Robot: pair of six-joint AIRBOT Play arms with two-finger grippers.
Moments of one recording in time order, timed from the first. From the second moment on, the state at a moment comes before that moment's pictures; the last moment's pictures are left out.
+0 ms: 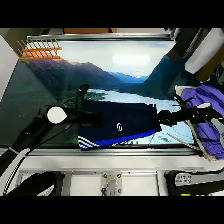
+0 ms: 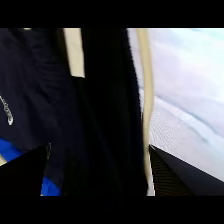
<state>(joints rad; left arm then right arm) -0.52 -1.05 0.91 0.98 -0.96 -1.71 -0.38 -1.59 0.90 -0.71 1.24 0.87</state>
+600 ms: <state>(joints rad) -0.59 -1.11 0.96 0.98 -0.97 -1.71 -0.16 -1.68 0.92 -0.52 1.20 0.82</state>
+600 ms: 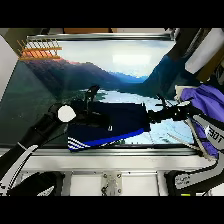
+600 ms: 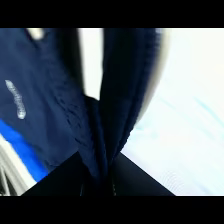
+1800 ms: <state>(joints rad) -0.59 -1.11 0.96 0.98 -0.97 -1.64 -0.85 -0.98 1.30 -1.30 1.09 1.82</state>
